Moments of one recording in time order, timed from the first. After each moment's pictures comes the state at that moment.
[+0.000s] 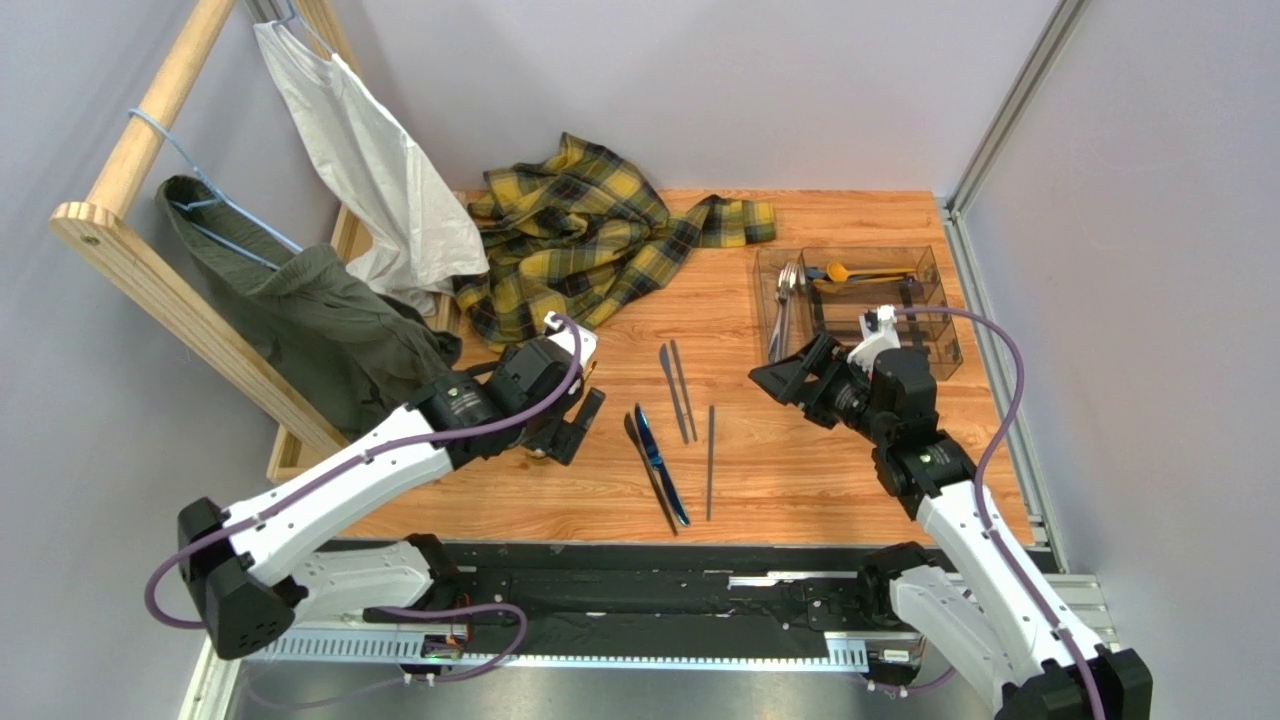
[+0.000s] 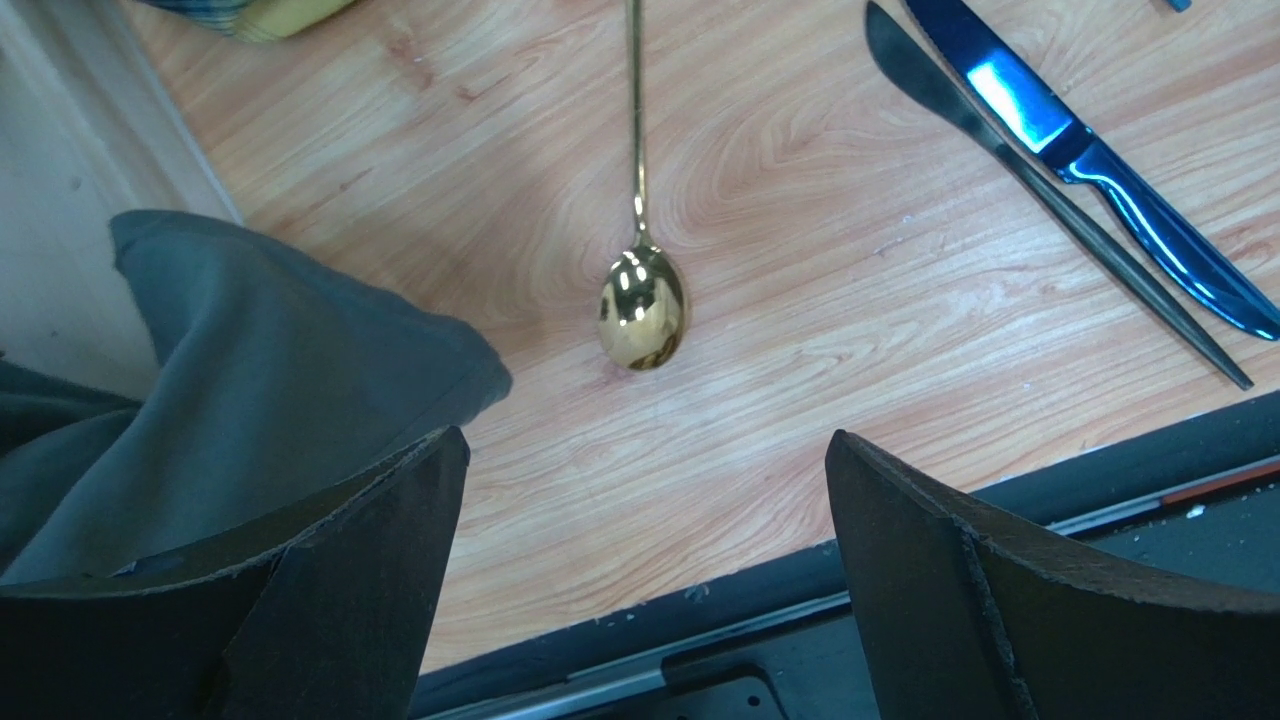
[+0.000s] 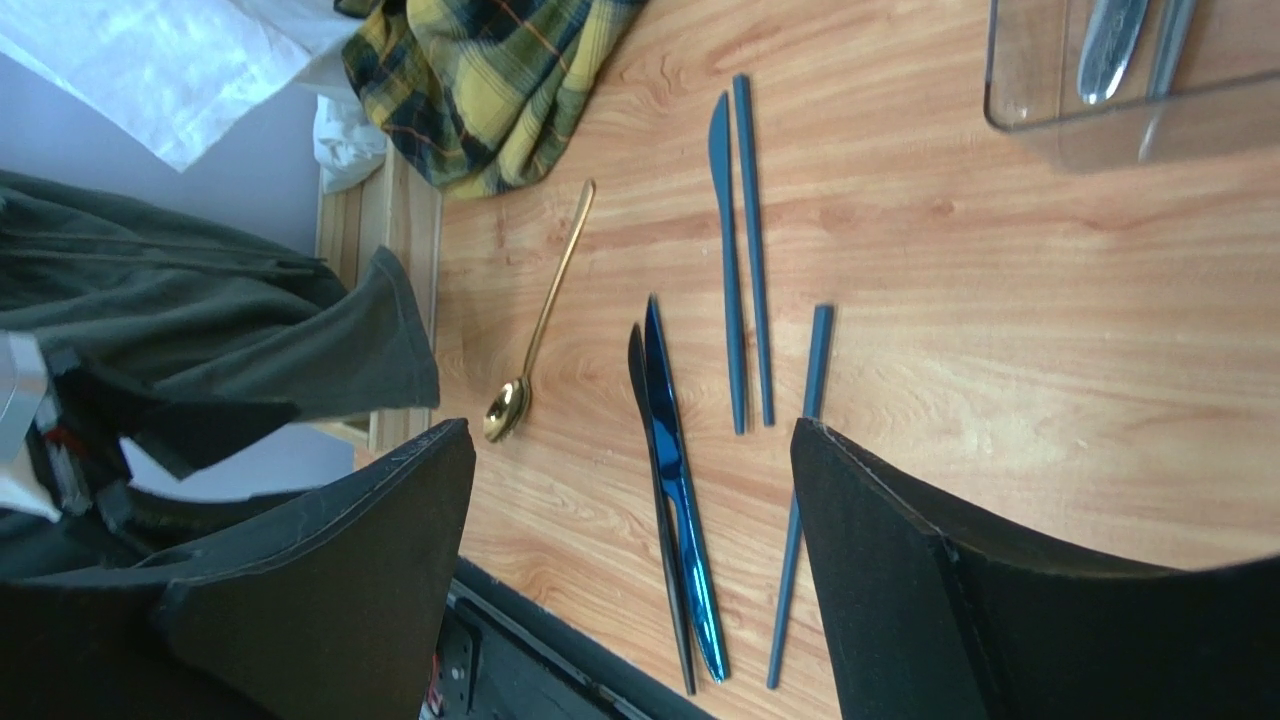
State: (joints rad) left arm -0.87 1.08 1.02 -0.92 -0.38 -0.24; right arm 0.26 0.79 0.54 -0.13 -0.32 0.81
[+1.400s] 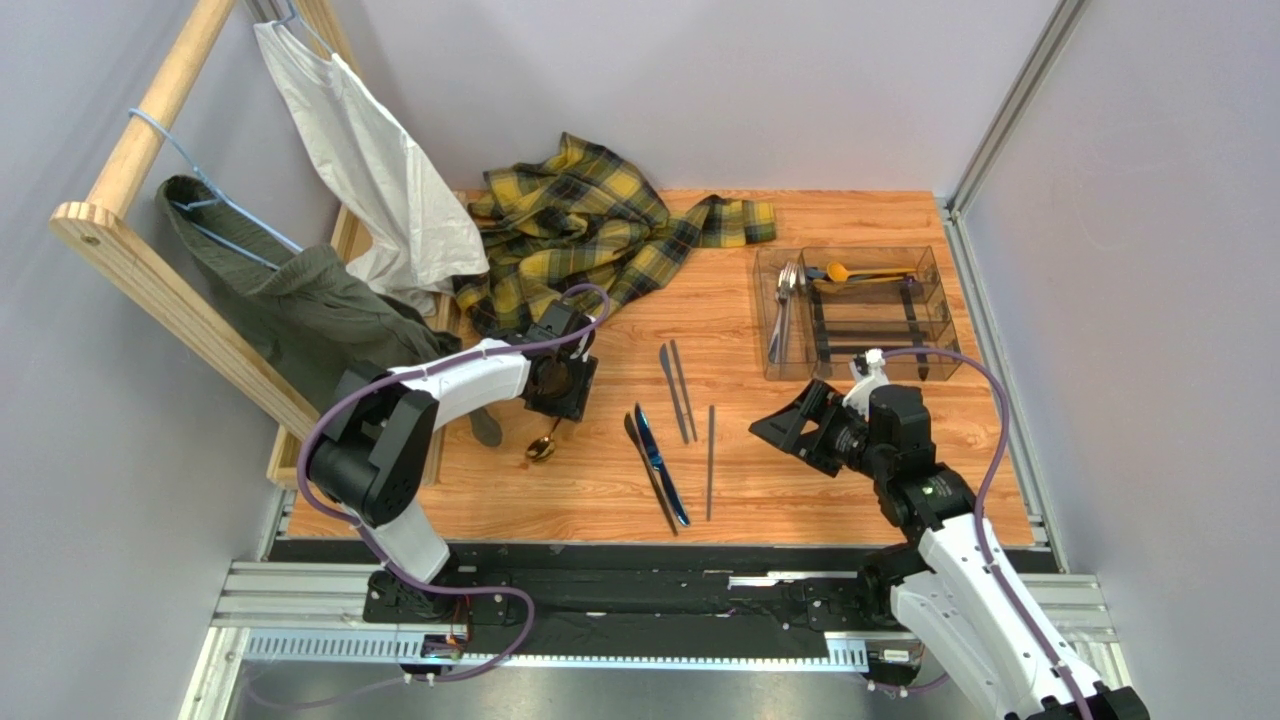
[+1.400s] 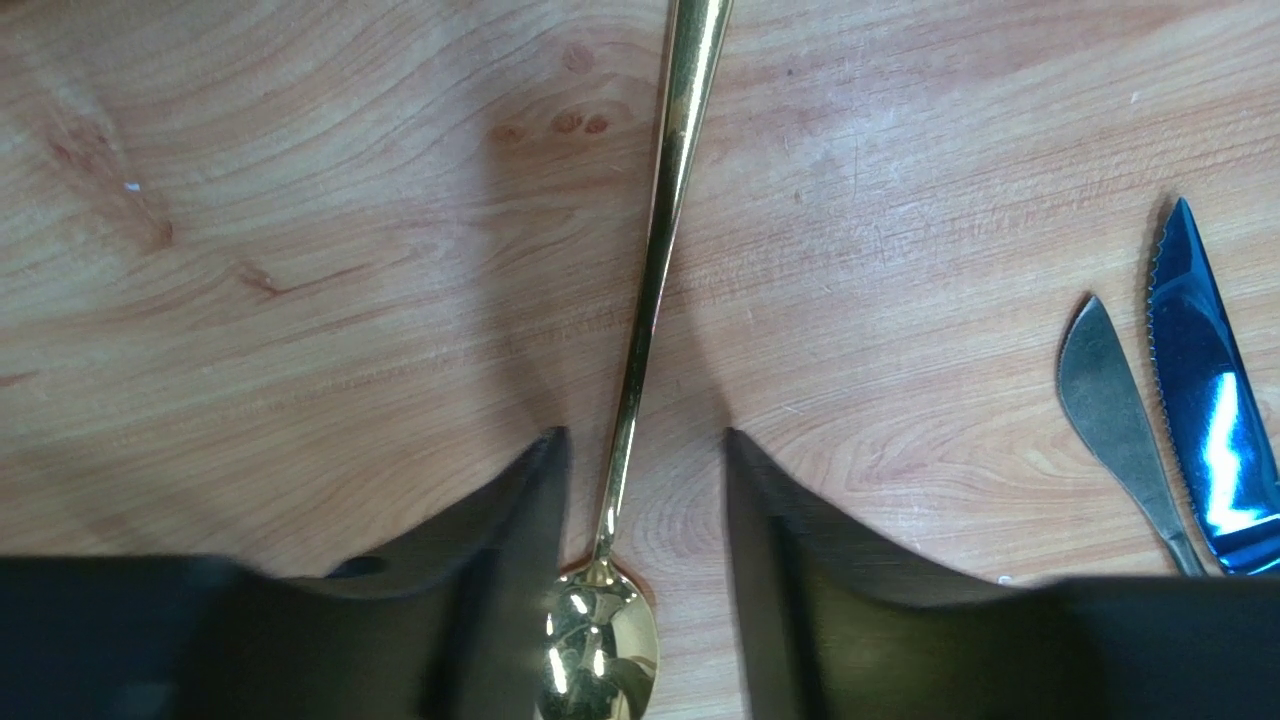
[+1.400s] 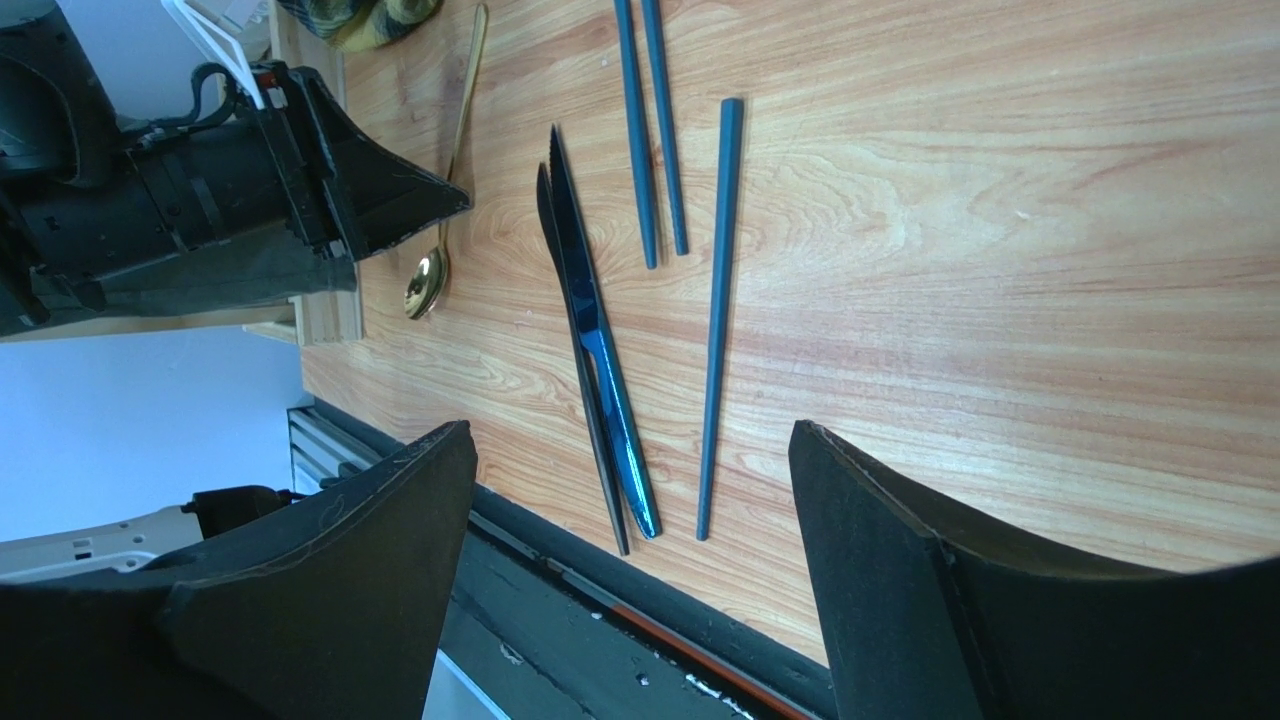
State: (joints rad) left arm -0.53 1.67 0.97 -0.47 -0.06 -0.25; right arm 0.27 0.63 0.40 -0.32 -0.39 0.79
